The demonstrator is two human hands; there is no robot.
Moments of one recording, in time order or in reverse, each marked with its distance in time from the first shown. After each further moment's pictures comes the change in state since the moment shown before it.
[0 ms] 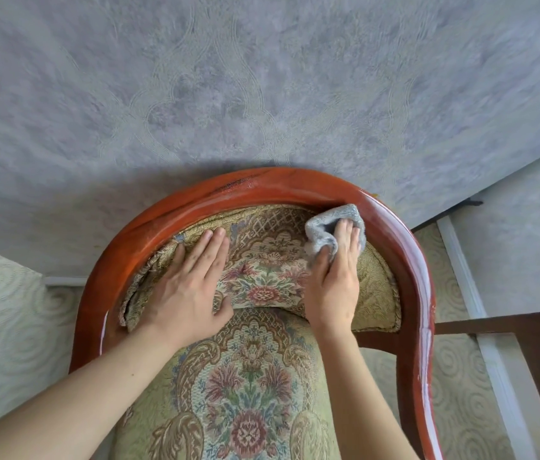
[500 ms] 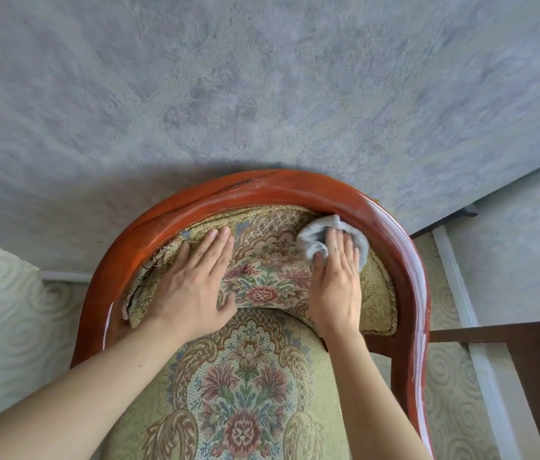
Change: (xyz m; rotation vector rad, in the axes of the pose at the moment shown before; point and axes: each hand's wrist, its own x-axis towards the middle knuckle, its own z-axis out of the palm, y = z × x) left_hand 0.000 0.000 0.005 -0.037 -0.004 -0.024; right_hand 0.006 0.023 -0.006 -0.288 -0.201 -0.156
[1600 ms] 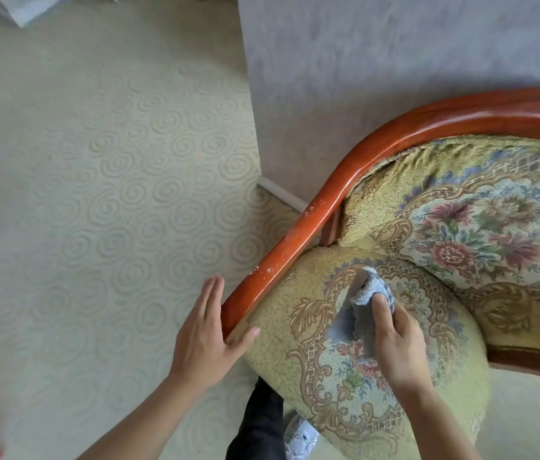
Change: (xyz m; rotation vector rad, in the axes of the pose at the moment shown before) left_hand -0.408 0.058 0.053 -0.273 0.268 -0.978; right_hand -0.248 -0.071 0.009 0.559 -0.666 0.052
